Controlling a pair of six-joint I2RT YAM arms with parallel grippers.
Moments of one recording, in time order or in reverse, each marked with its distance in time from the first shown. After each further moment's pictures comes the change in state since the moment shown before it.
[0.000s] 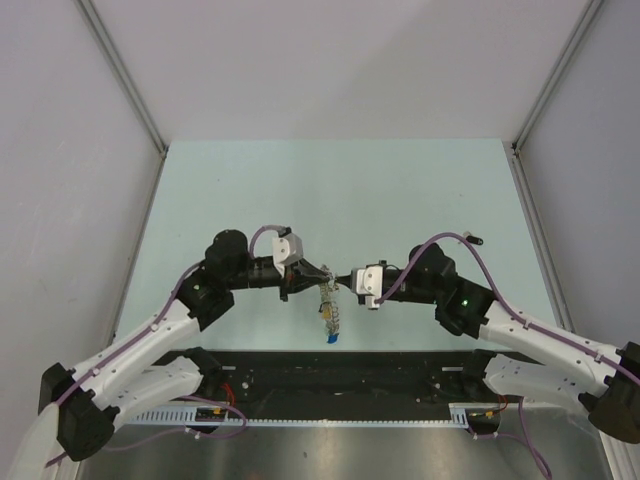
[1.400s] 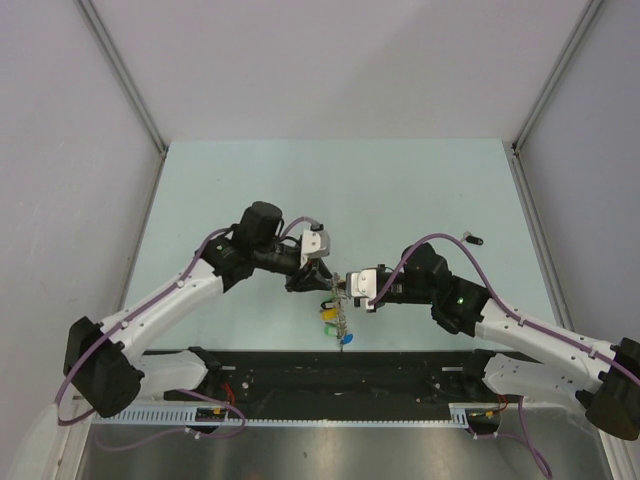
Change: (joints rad) left arm 0.021 0.290 0.262 -0.421 0.105 0.340; right arm -0.003 0.033 0.000 -0.066 -0.010 -0.034
